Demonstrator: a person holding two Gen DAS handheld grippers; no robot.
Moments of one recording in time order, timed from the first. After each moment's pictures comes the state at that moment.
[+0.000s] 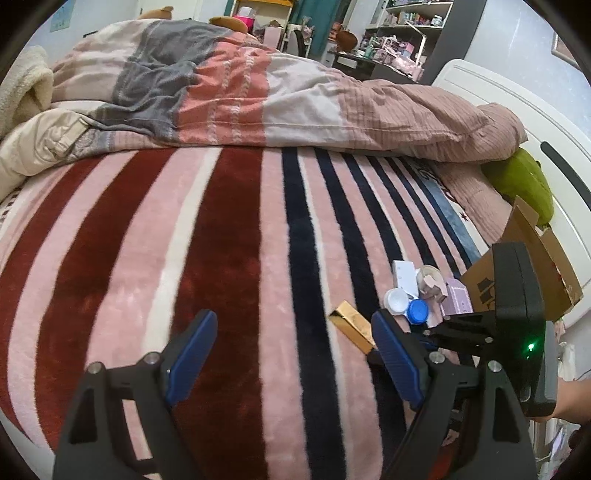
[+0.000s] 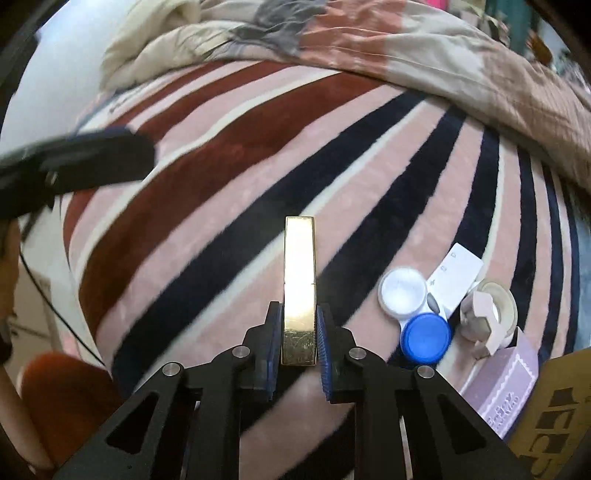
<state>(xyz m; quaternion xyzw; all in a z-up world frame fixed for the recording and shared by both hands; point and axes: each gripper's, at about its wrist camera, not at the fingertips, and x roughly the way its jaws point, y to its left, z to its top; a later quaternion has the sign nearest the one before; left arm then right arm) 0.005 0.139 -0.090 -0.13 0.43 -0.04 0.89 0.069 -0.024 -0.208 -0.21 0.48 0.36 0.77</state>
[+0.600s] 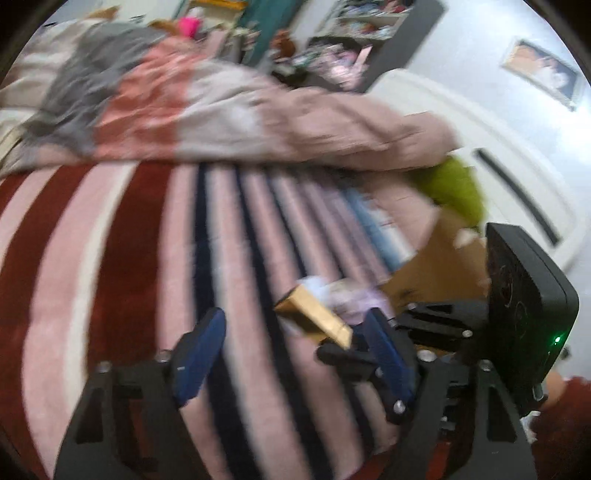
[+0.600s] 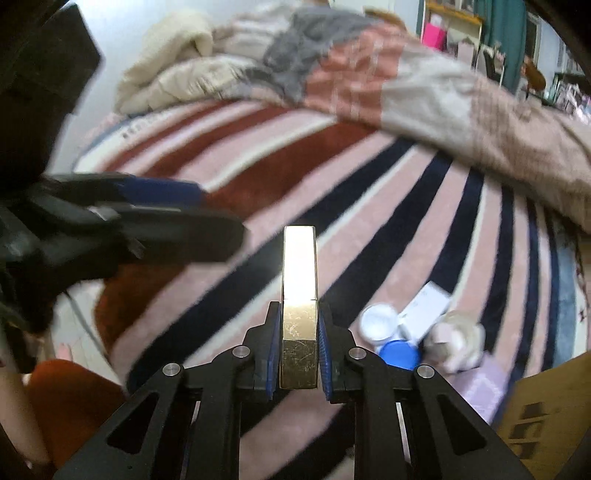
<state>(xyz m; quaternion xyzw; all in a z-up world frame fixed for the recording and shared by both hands) 0.018 0.105 -0.059 -0.18 0.38 -0.20 0.88 0.050 -0.047 -0.149 -0.19 0.39 0.38 0.82</state>
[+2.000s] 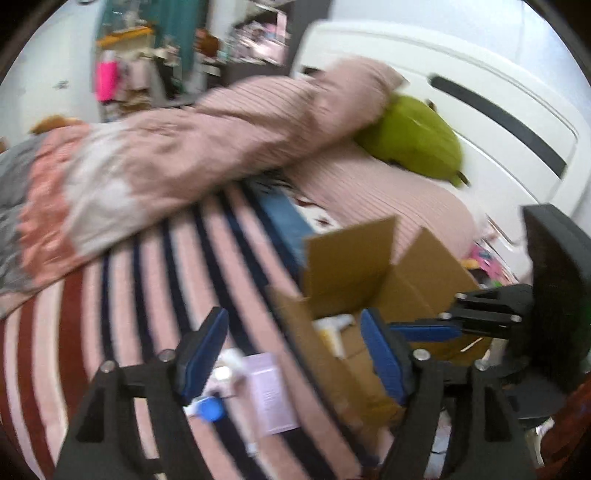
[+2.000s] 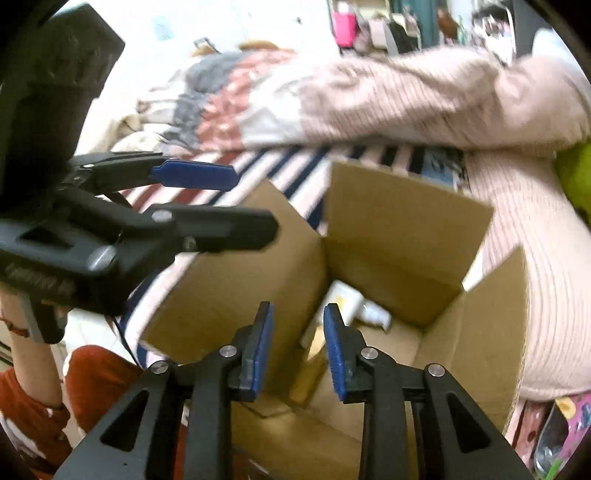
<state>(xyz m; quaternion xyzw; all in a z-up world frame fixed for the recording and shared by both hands) 0.071 -0.084 0.036 -0.01 0.41 -0.18 0.90 0.074 -0.270 -0.066 -0.08 0.41 0.32 0.85</state>
